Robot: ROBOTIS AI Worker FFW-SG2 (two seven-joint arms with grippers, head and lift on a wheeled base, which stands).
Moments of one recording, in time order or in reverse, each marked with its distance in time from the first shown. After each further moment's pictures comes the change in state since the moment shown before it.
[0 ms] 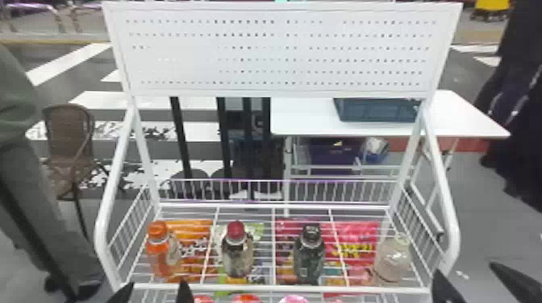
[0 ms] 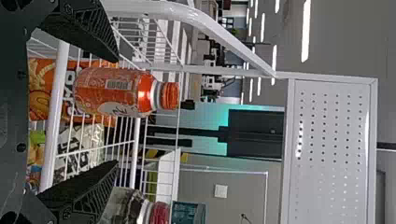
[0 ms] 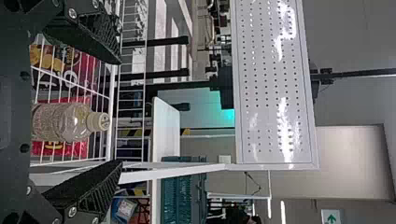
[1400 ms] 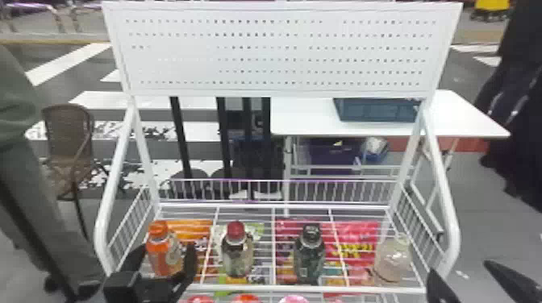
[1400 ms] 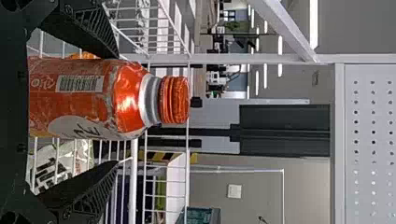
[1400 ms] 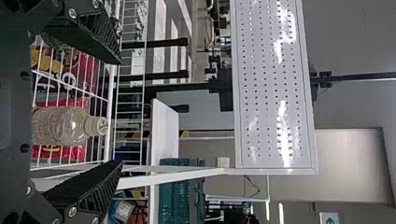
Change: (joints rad) left arm -0.378 0.022 -0.053 0.394 0.072 0.013 -0.060; right arm -0.009 0.005 0.017 0.006 0.022 -0.004 -0.002
